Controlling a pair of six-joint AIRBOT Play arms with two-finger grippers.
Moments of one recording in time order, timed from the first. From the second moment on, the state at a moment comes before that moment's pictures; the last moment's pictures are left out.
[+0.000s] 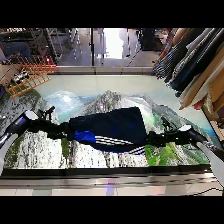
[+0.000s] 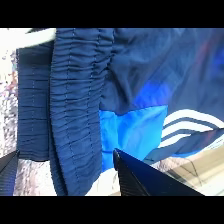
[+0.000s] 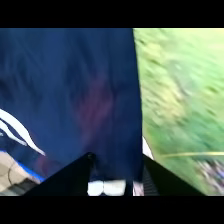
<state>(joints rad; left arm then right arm) 0.06 -1.52 1.10 0.94 -1.14 -1.42 -0.25 -1.50 0.83 -0.72 1.07 1.09</state>
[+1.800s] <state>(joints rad) 0.13 -1.51 1.11 0.65 -1.17 -1.33 -0.21 -1.61 1.17 -0.91 1.17 1.22</state>
